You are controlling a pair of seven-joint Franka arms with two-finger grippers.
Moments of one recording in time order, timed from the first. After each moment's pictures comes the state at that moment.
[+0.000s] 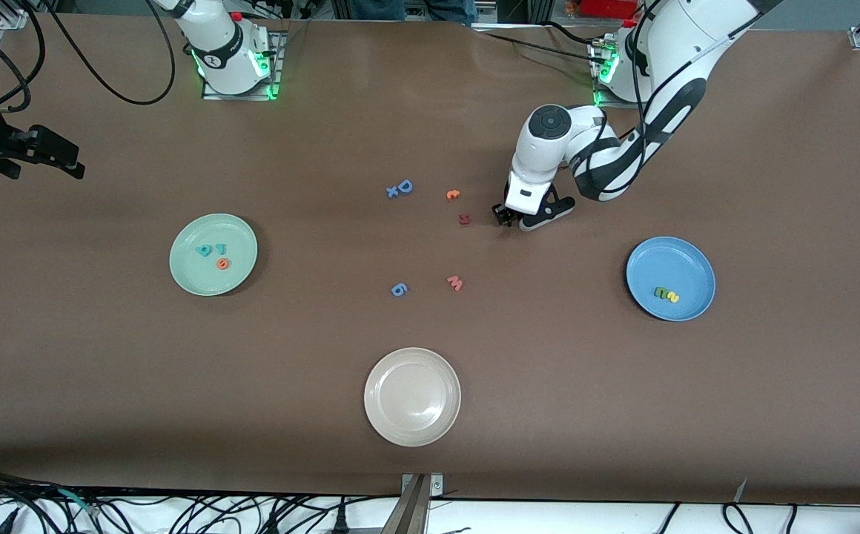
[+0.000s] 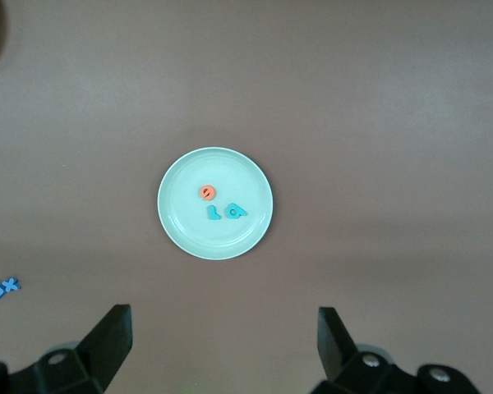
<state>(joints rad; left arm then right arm) 0.07 0.52 -0.67 -2.32 0.76 2.69 -1.71 0.01 -0.04 -0.04 -1.69 0.00 1.61 -0.05</state>
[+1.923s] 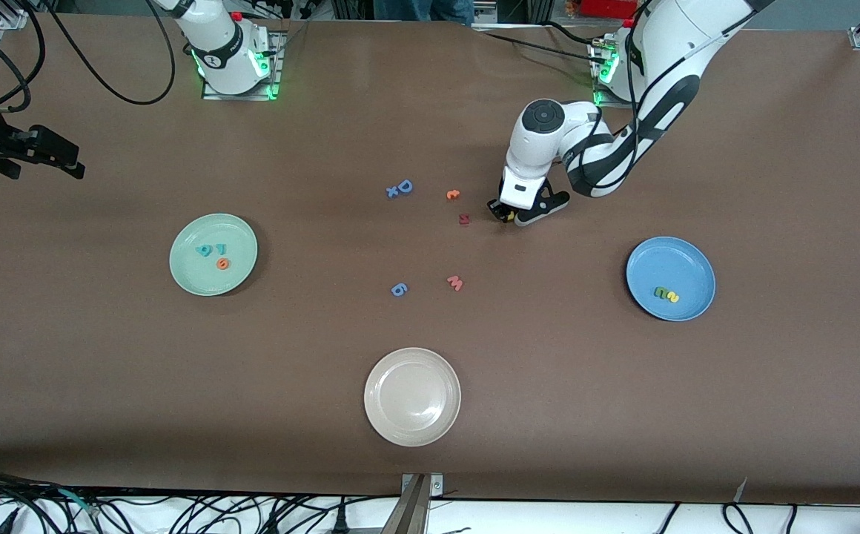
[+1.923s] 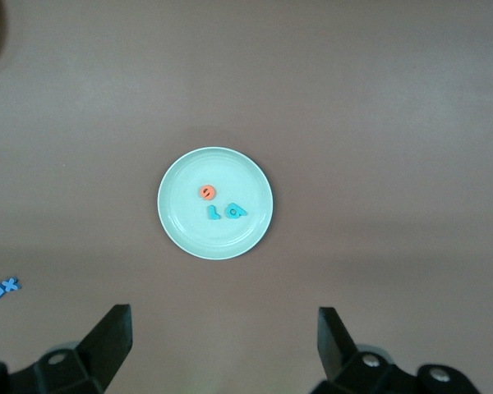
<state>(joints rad) 0.06 0.52 -0.69 -2.32 0.77 2.68 -1.76 0.01 -0.04 -0.04 -1.69 0.00 1.61 -0.05</state>
